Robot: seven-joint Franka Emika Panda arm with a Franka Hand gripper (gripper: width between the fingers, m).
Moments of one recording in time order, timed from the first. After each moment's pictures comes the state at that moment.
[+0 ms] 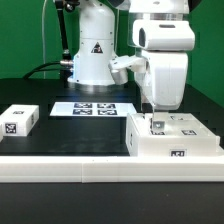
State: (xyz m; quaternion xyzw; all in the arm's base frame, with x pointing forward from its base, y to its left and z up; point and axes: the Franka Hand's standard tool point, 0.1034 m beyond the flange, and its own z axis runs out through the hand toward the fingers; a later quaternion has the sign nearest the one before) arm 0.576 0.059 0.059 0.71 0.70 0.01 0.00
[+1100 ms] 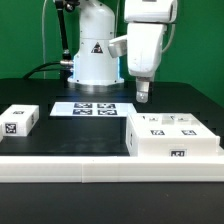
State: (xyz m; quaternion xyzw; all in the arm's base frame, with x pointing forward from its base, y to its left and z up) arm 0.527 0.057 0.091 0.81 0.58 0.02 0.02
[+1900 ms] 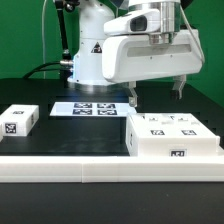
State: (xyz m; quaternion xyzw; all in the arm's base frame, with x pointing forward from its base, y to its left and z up) arm 0.511 0.081 0.073 0.97 0.22 0.06 -0.03
